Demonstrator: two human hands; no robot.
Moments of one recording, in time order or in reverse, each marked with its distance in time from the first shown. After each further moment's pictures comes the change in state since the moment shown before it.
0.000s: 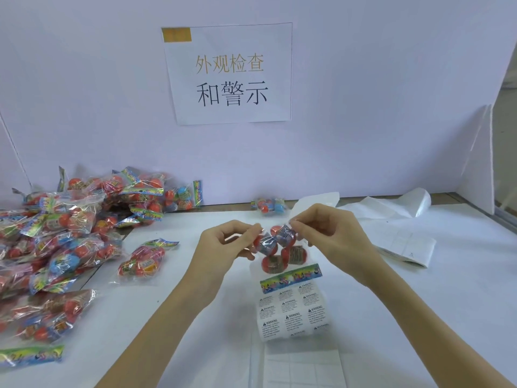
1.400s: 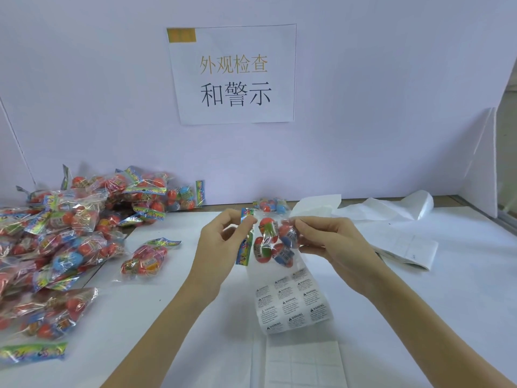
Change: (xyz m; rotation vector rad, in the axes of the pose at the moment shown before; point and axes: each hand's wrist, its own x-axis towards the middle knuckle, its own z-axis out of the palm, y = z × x) left_hand 0.003 0.001 0.003 0.089 0.112 0.116; right_hand -0.001 0.002 0.007 0.342 -0.080 0.278
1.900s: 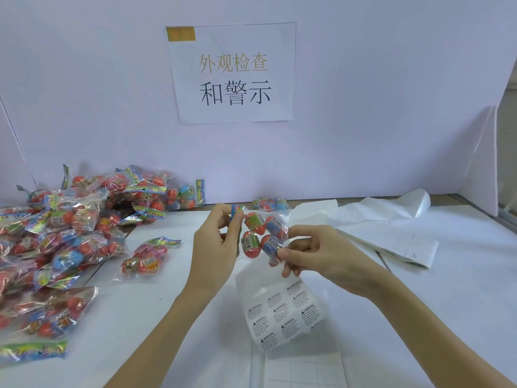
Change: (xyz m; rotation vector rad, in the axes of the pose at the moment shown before) left_hand 0.003 -0.011 -0.003 0.221 0.100 0.245; right_hand -0.003 0.004 0.004 -0.171 -0.280 0.022
